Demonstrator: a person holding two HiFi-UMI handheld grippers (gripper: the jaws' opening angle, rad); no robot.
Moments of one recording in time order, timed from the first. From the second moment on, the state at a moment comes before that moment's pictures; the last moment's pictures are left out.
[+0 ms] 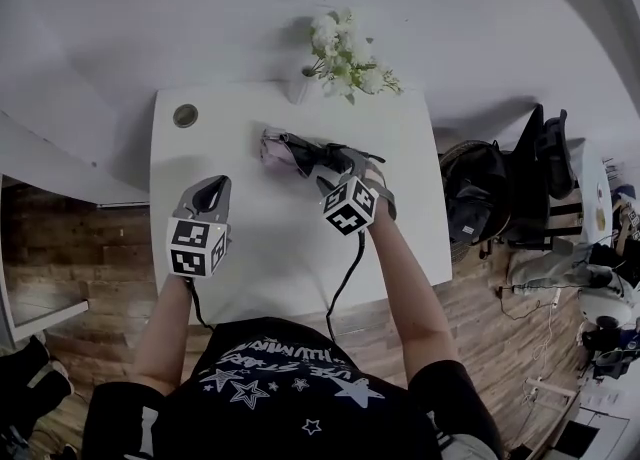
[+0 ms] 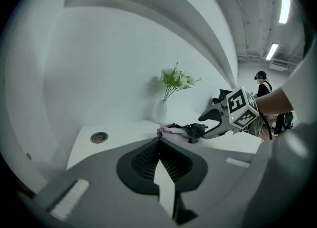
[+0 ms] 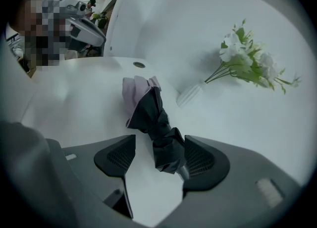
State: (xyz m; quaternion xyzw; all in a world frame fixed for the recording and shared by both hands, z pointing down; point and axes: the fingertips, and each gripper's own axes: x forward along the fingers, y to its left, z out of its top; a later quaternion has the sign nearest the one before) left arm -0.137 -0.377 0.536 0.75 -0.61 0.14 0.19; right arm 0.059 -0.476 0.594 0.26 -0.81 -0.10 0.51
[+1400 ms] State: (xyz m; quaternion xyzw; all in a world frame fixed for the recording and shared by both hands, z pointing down) left arm -0.132 -0.412 0.574 0.76 -0.59 0.15 0.24; right arm 0.027 -0.499 0.647 0.08 -0.78 -0.11 0.61
